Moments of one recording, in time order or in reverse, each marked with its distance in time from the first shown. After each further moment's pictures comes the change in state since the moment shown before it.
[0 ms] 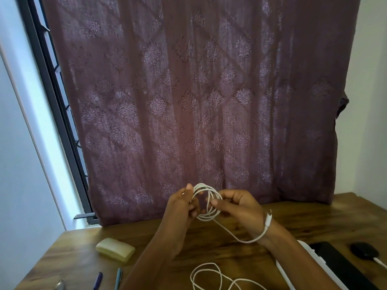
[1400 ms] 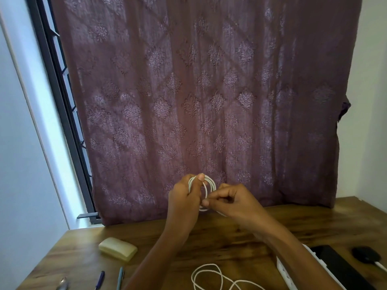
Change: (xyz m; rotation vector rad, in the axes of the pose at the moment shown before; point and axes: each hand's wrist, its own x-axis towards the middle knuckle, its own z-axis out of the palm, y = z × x) left_hand -0.006 0.016 0.007 0.511 0.117 0.428; right_hand -0.004 -0.026 0.012 -0.452 0.007 -0.138
